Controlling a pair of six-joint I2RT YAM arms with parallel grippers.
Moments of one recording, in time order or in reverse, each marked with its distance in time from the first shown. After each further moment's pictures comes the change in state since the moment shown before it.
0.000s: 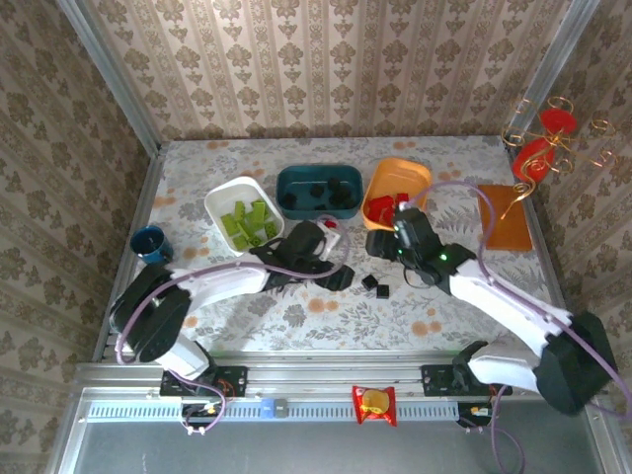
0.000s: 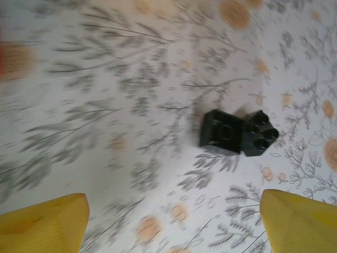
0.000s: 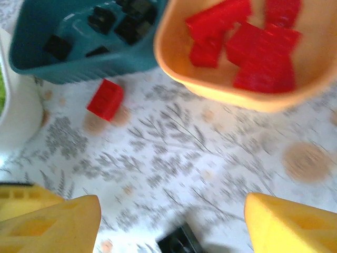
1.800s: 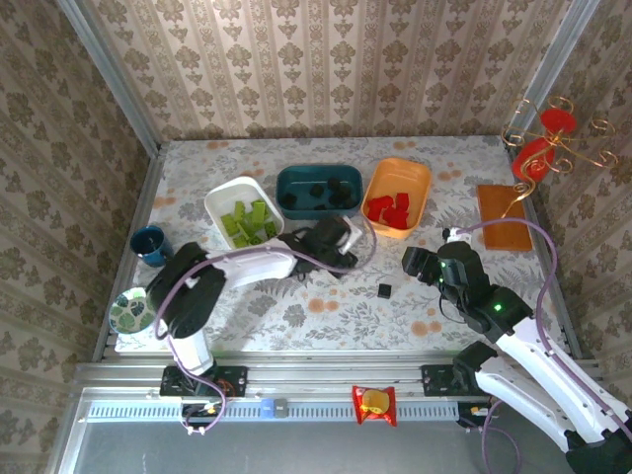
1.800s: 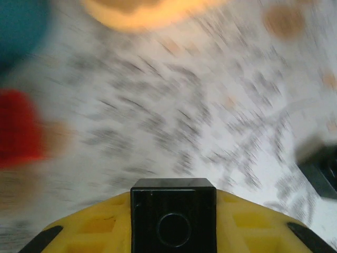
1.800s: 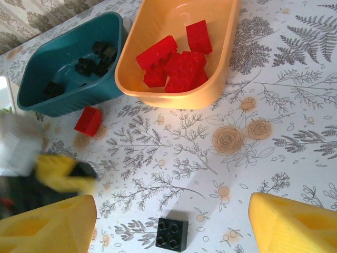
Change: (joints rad) left arm 0.028 0.143 0.186 -0.043 -0.189 0.187; right arm -0.037 -0.452 -0.131 -0.198 0.101 0.067
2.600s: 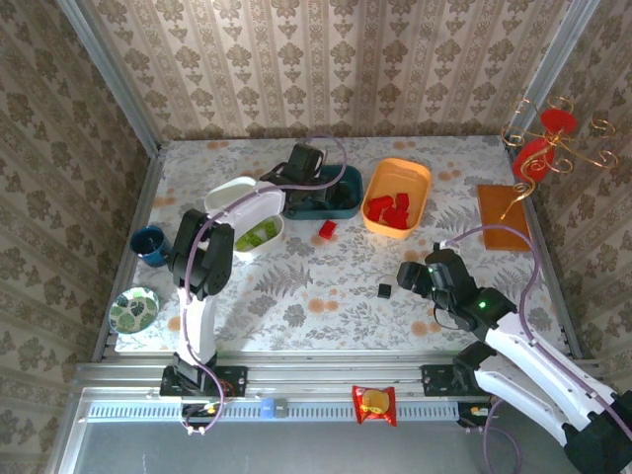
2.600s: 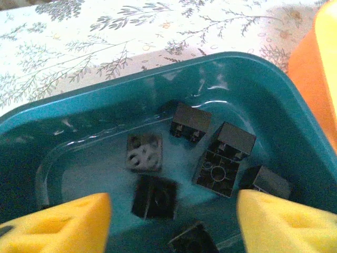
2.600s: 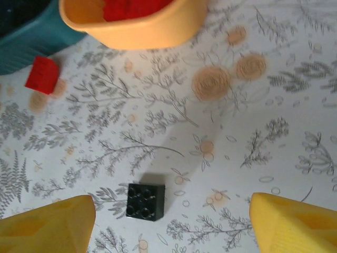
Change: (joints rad) left arm 0.302 0.315 0.523 -0.117 -0.092 -0.091; right arm -0.002 0.069 -0.125 0.011 -0.069 0.077
